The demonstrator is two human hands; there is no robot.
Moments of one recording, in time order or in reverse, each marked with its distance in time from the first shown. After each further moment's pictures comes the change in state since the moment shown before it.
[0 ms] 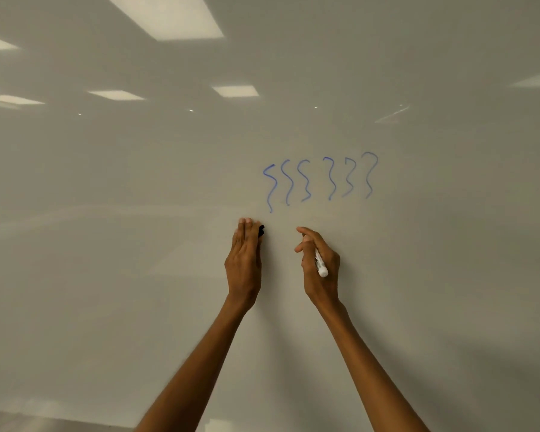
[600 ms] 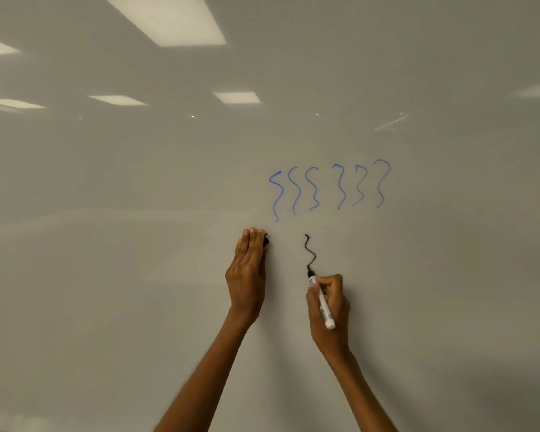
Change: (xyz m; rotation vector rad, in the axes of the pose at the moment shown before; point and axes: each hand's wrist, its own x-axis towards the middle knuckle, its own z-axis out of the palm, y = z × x) left_hand 0.001 -0.011 0.014 0.003 0.159 0.077; right_hand -0.045 0.044 -0.001 -0.026 0.076 -0.029
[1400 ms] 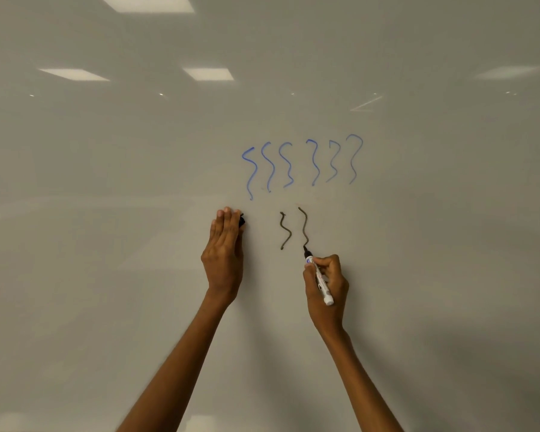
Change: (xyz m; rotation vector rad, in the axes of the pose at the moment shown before) left_hand -0.002 0.000 0.006 0.039 0.060 -0.005; right_hand 0.000 0.004 -0.029 -0.003 0.119 0.063
